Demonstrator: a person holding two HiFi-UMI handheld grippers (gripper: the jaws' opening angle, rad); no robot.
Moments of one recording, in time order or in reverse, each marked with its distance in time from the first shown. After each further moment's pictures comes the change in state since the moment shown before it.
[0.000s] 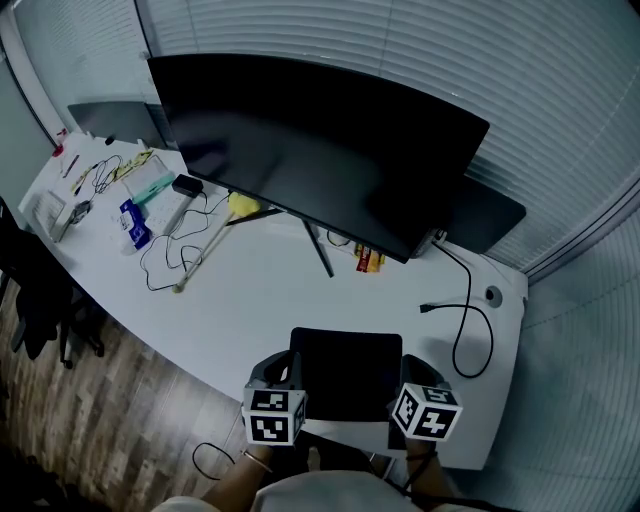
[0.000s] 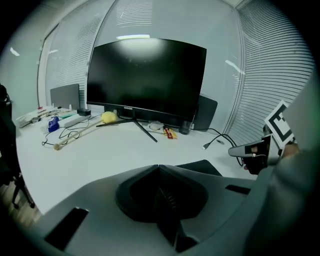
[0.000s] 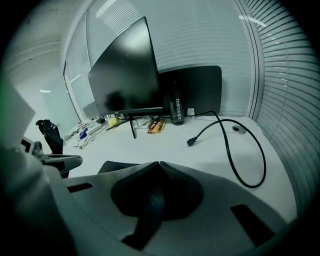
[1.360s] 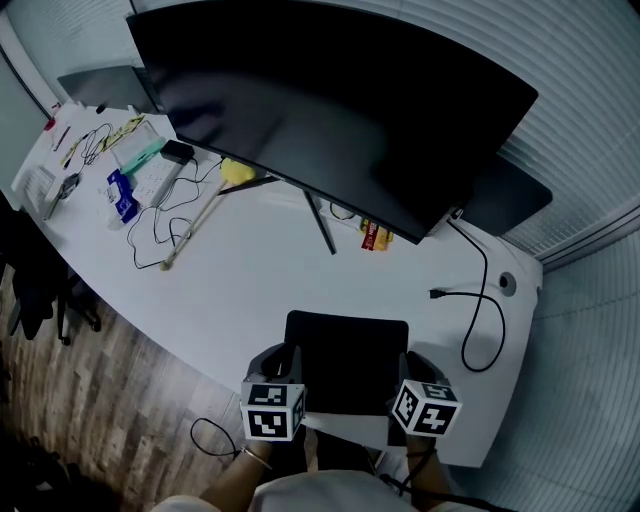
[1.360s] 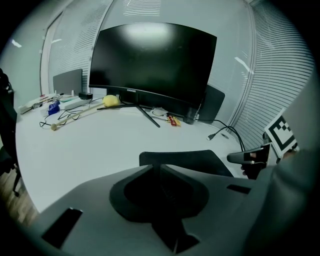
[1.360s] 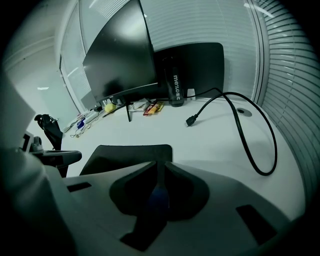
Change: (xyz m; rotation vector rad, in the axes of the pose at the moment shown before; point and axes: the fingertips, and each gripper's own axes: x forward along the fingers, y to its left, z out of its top) left arm 0.021 0.002 -0.039 -0.075 0.104 0.017; right arm 0.029 -0.013 -0.044 0.000 0.136 0.013
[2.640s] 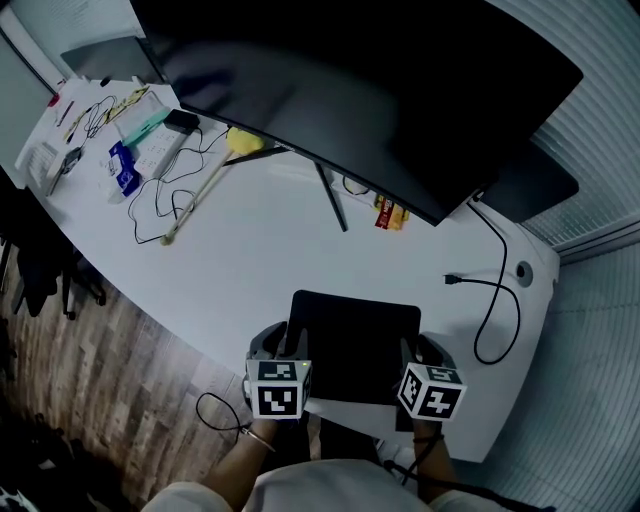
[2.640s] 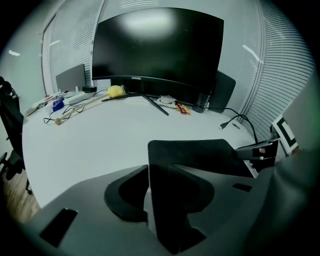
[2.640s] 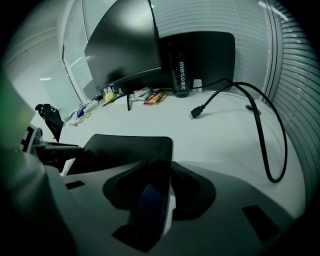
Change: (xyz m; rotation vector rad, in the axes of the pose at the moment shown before) left arm 0.019 0.016 -0.019 0.005 0.096 0.090; right arm 0.022 -0.004 -0.011 -0.073 0.085 0.007
